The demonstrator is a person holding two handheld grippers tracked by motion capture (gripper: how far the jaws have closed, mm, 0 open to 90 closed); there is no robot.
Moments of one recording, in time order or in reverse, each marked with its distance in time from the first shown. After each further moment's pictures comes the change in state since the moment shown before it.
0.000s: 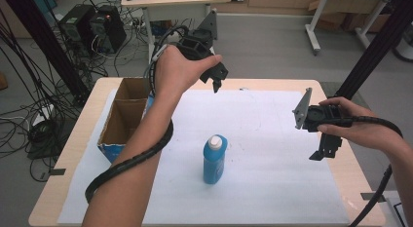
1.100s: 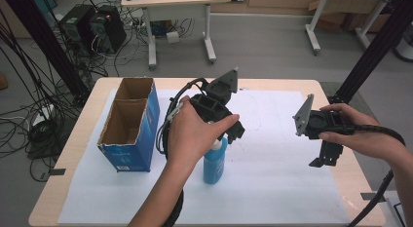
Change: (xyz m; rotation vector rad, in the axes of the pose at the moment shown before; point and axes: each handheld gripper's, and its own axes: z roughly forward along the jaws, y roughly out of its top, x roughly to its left) left arm -0.059 -0.073 0.051 0.030 -0.024 0.082; right arm 0.019 -0.001 0.001 -0.020 -0.014 -0.014
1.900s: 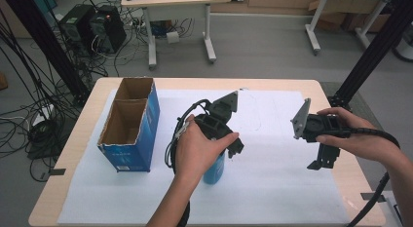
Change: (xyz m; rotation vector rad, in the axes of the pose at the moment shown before) left arm -0.001 0.003 0.053 0.050 -0.009 -0.008; right arm -0.006 -0.002 0.014 0.000 0.023 -0.003
